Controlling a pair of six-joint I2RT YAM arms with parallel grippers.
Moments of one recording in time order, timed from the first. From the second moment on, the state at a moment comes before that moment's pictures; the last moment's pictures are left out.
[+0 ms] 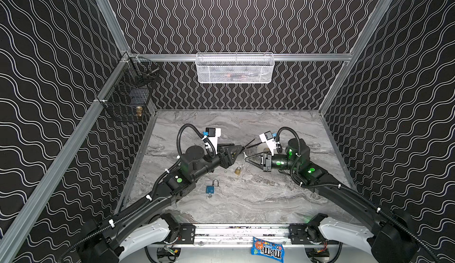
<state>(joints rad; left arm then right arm) -0.76 0.99 0.79 0.08 0.11 -0.64 0.59 1.10 0.73 0.10 -0.78 0.69</state>
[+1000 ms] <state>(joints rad) -0.88 1.76 1.25 -0.66 -0.14 -0.56 0.57 1.01 0.48 -0.19 -0.57 0.74</state>
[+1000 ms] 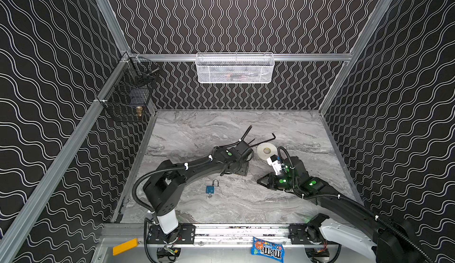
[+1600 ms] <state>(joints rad) -0.88 1.98 1.37 -0.72 -0.19 -0.56 0.57 1.00 0.45 -0.19 -0.55 0.77</state>
